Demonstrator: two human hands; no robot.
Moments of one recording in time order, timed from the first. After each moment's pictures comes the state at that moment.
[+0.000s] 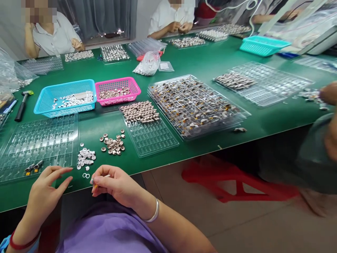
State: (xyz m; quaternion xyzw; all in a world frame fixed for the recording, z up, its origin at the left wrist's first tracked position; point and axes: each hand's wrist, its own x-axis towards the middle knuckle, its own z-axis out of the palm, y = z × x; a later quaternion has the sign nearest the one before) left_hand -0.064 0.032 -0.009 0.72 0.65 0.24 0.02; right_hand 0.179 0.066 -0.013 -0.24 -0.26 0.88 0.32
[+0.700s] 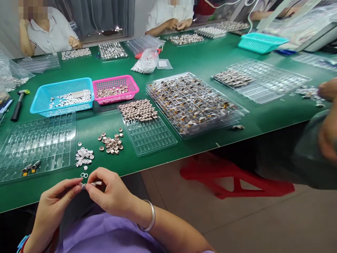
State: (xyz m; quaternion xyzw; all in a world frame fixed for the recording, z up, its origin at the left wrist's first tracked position) left_hand -0.016 0.013 -0.005 0.63 0.61 0.39 0.29; right_hand 0.171 0.052 -0.010 -0.35 -0.61 0.61 0.38
